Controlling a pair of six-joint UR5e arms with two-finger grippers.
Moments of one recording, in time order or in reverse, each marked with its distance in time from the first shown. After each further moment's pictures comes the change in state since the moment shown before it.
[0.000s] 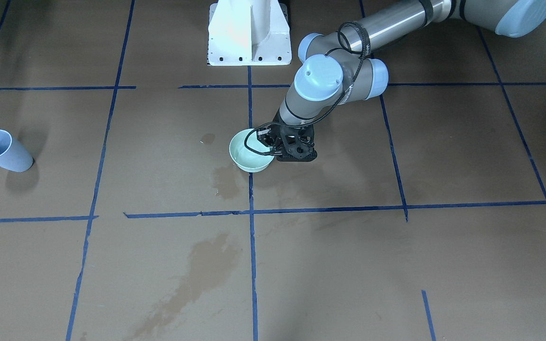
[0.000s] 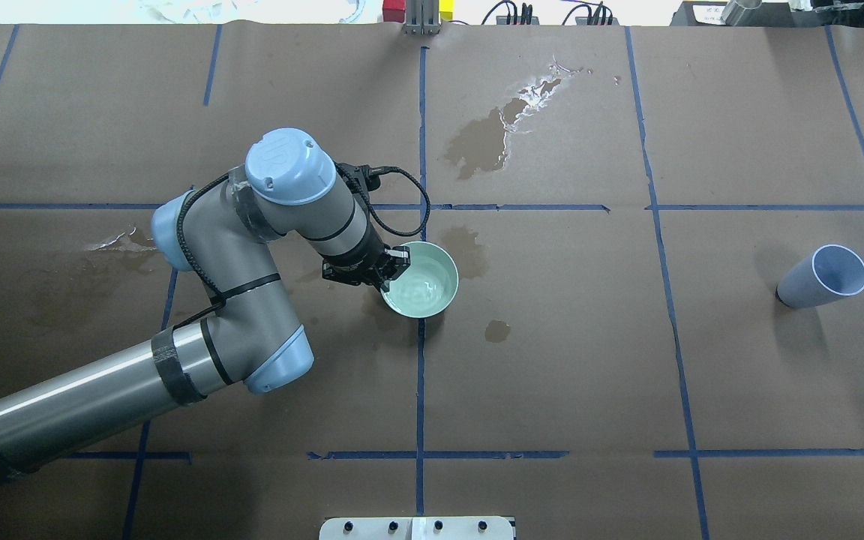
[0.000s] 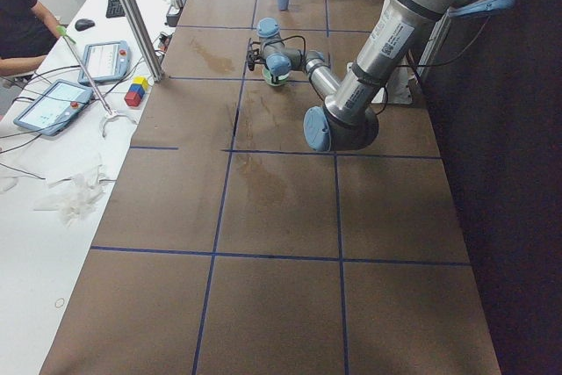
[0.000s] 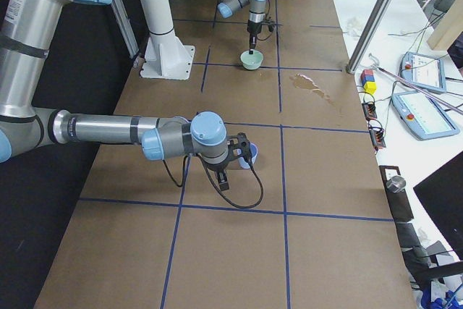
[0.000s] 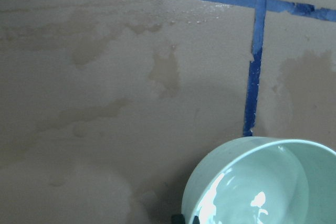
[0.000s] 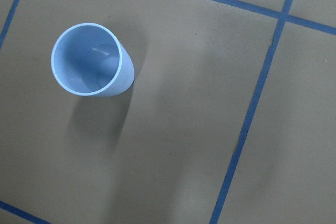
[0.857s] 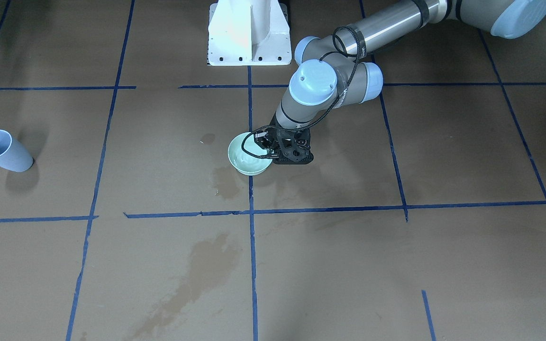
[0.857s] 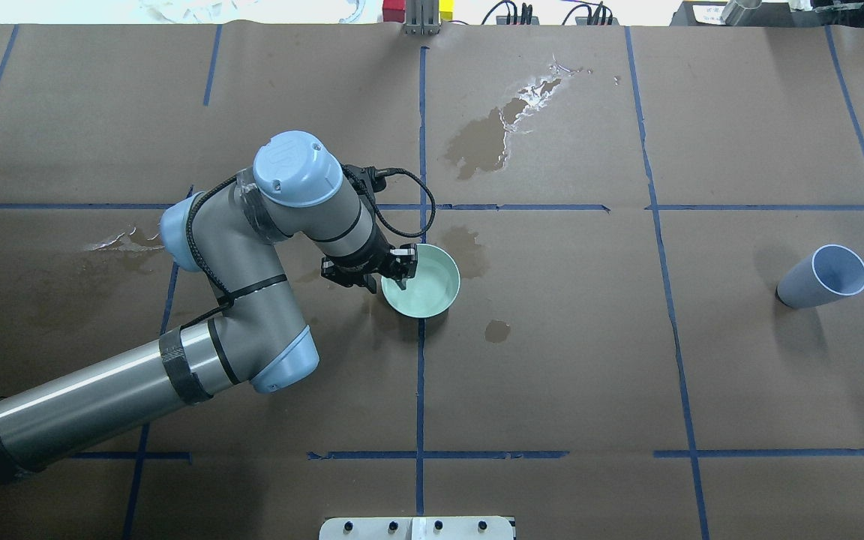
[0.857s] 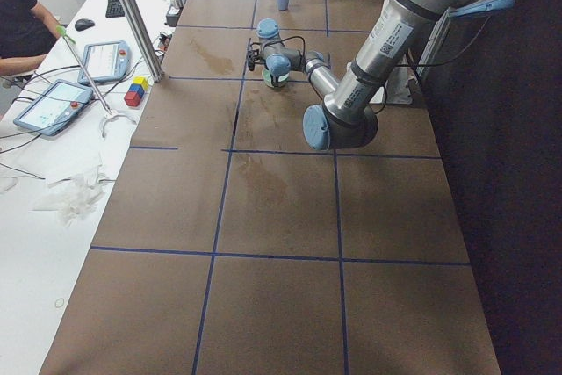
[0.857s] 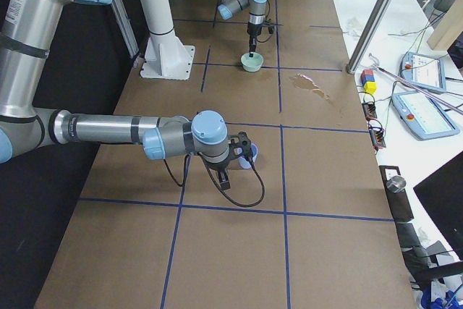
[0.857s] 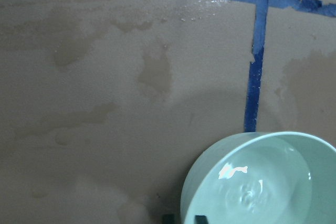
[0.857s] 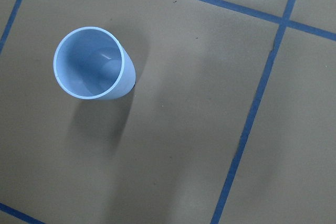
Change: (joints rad) left arm -0.001 -0.004 0.001 -0.027 0.003 -0.004; right arm -0.004 0.003 0.002 0.011 0.001 0.001
